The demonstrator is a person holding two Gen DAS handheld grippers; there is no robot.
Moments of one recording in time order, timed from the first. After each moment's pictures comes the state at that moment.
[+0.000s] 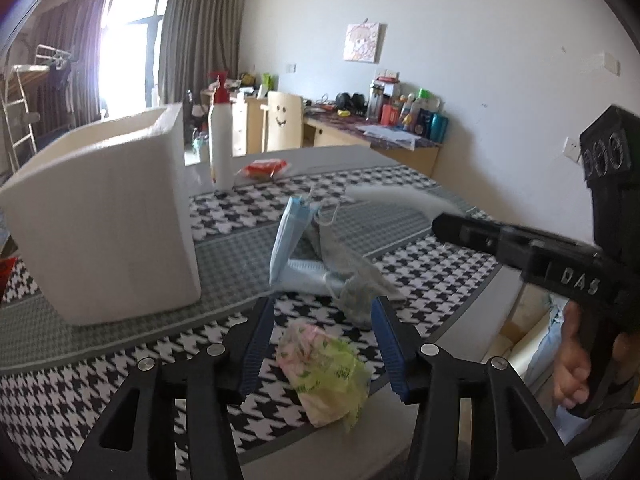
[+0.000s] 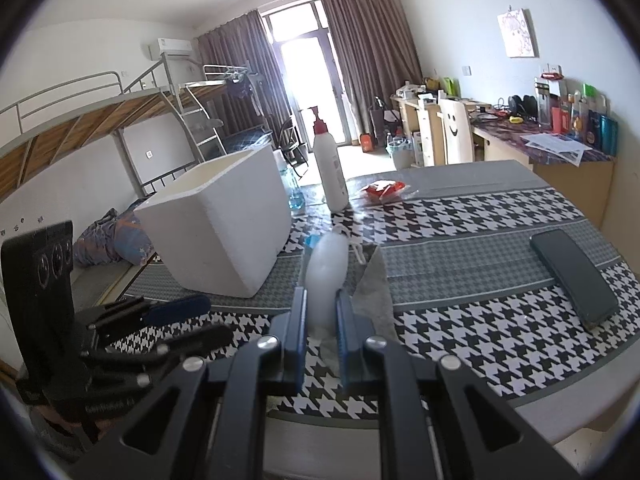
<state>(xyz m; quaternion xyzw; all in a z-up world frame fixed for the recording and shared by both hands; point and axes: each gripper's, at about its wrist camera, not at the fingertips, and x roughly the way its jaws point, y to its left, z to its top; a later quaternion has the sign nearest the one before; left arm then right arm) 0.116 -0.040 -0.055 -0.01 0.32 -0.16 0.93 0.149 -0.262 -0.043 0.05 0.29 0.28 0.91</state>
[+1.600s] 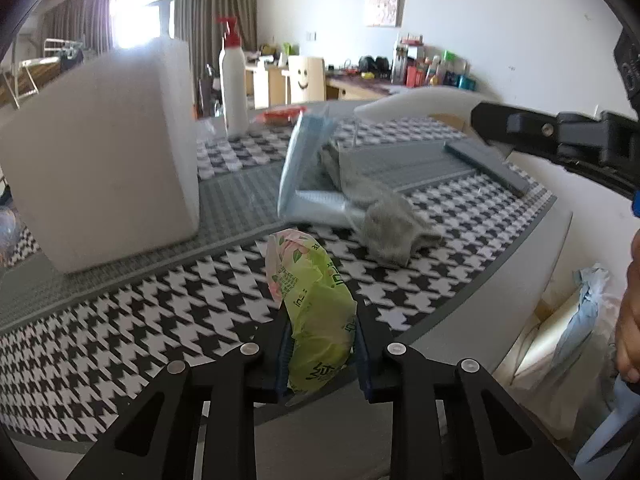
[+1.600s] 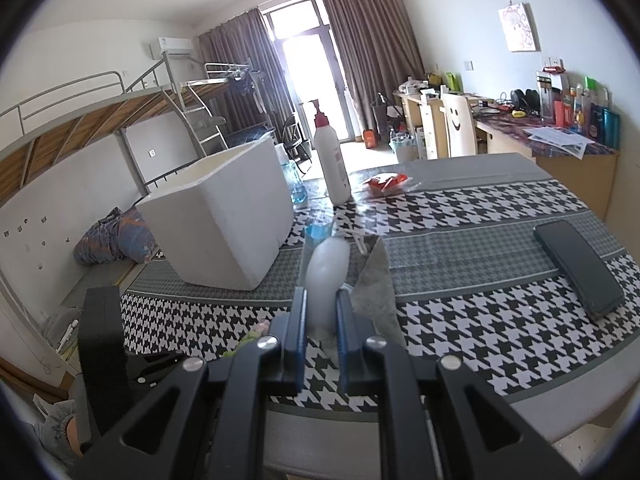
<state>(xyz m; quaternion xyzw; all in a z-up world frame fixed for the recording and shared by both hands) 0.111 -0.048 -0.102 0.02 0.36 -0.12 0.92 0.145 -0.264 -0.047 0.05 0.29 0.29 0.91</state>
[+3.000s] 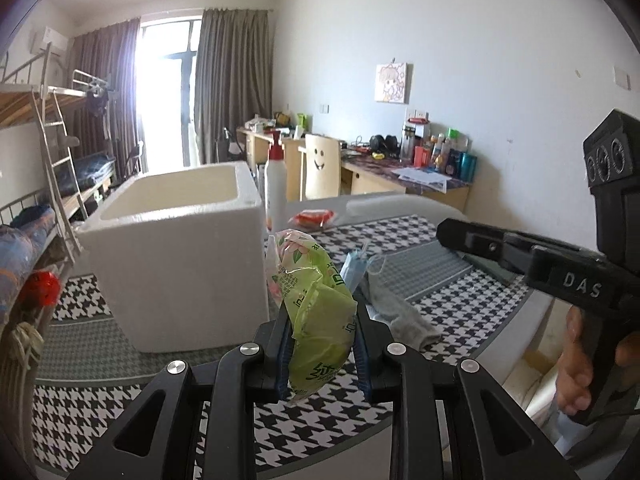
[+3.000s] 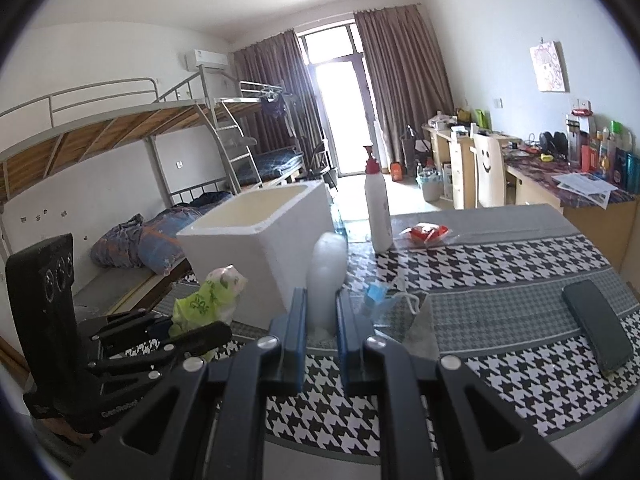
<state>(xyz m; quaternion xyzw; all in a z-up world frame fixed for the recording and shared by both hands) 0.089 0.001 -0.014 -0.01 0.24 -0.10 0.96 0.137 -0.228 -0.010 0.04 0.23 0.33 0.92</state>
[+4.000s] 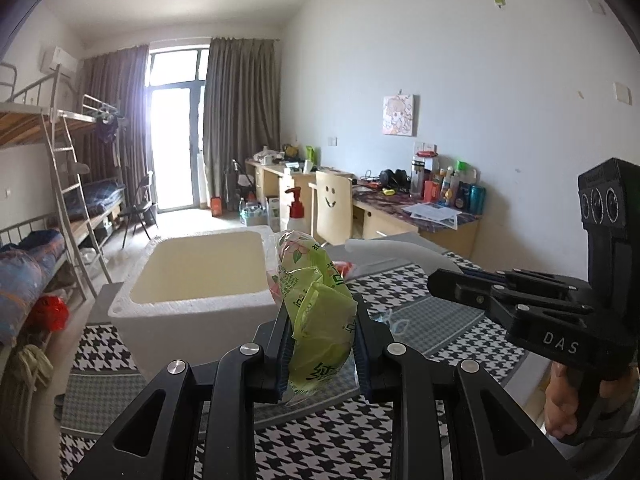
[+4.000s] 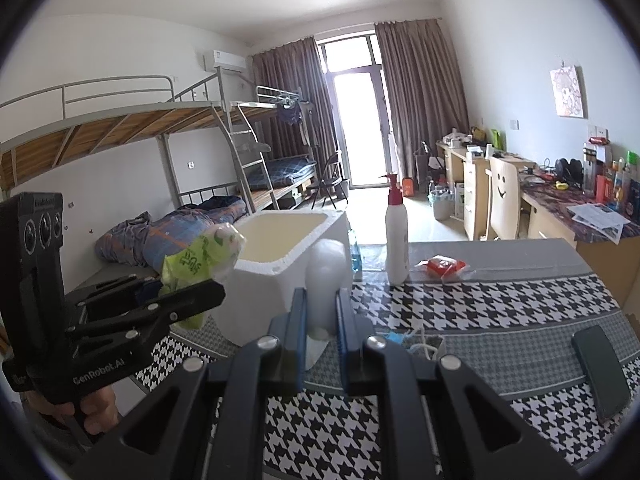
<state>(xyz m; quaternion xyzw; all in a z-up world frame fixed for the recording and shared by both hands) 0.113 0.024 0.027 0.00 0.19 -0.09 0.98 0.156 -0.200 0.010 0.01 0.20 0.35 0.92</state>
